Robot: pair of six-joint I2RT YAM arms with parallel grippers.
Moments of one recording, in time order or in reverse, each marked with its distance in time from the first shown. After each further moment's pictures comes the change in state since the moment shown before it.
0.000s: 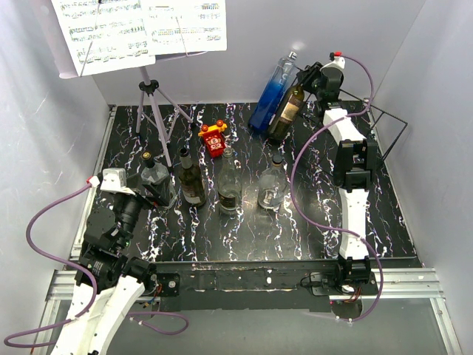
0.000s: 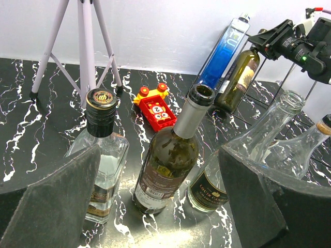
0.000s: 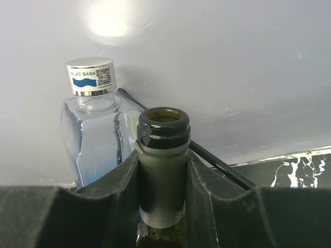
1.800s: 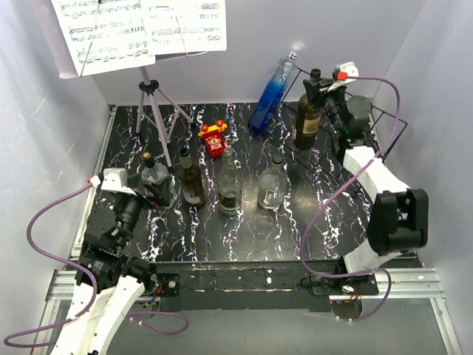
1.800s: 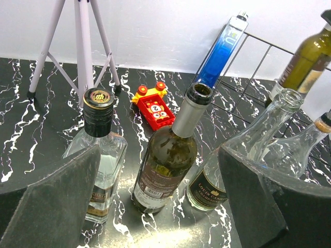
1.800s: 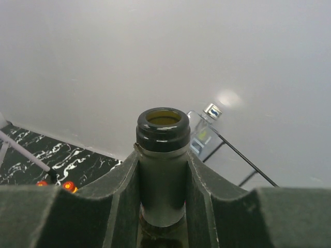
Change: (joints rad) left arm 0.000 0.006 0.000 0.000 0.009 0.000; right arm 0.057 -0.859 -0.954 0.471 -0.168 -0.492
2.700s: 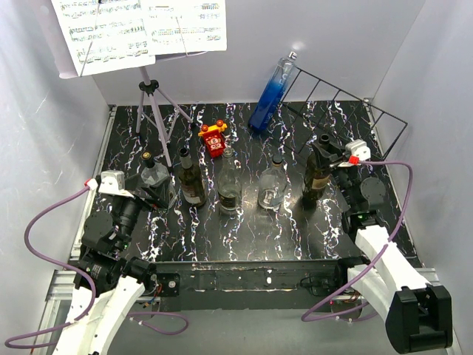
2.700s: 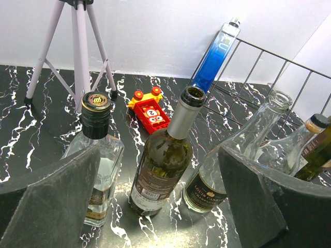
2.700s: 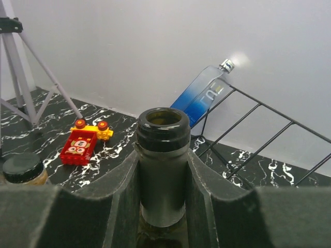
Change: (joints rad) left arm 0.000 -0.034 0.000 0.000 0.015 0.000; right arm 0.011 -0.760 -0.832 0.126 -0.015 -0.074
